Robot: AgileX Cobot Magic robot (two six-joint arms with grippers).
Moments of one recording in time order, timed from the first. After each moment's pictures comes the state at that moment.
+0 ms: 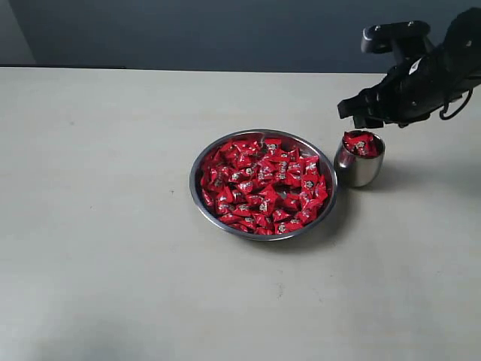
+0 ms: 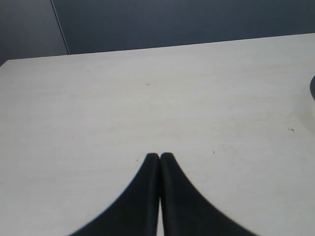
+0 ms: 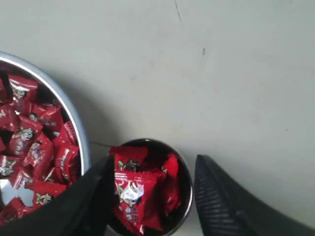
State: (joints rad) left arm 0.11 0.00 0.01 0.03 0.34 0.03; right arm 0.32 1.76 -1.11 0.11 0.43 -0.14
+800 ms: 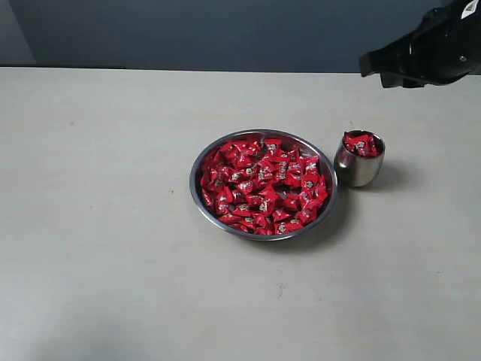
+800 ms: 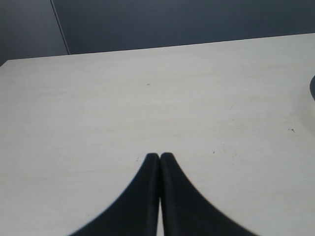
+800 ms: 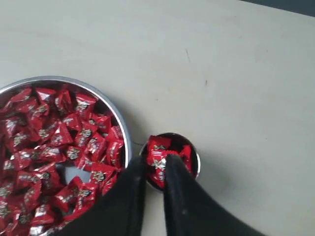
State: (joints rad) left arm 0.11 0.00 0.01 0.03 0.34 0.03; right arm 0.36 1.47 -1.11 0.12 0.60 -0.14
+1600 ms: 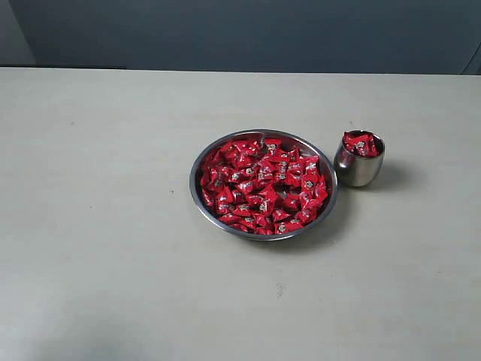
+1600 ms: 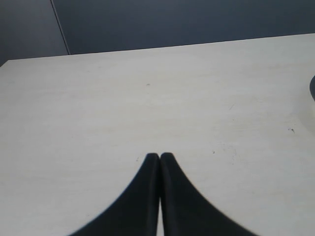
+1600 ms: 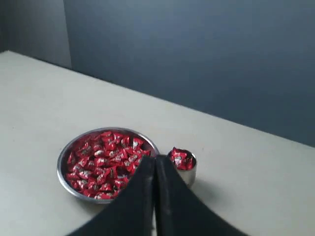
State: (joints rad) left arm 0.11 0.00 0.01 0.03 0.34 0.03; right arm 0.48 0.18 -0.80 0.08 0.96 -0.14
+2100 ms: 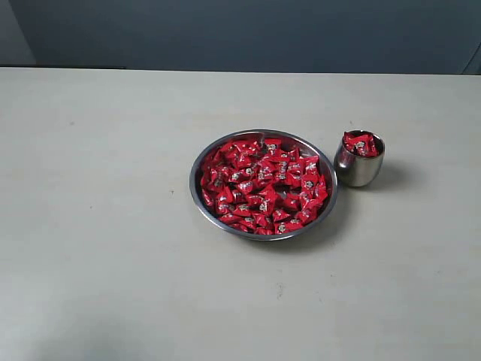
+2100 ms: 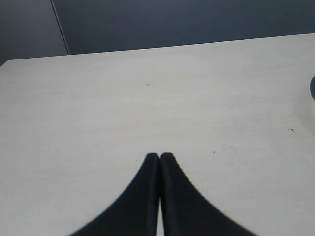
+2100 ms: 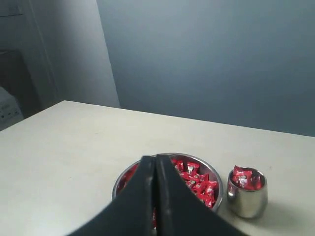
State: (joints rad) left arm 0.11 0.00 0.01 0.03 0.34 0.03; right arm 0.48 0.02 -0.50 0.32 0.67 -0.13
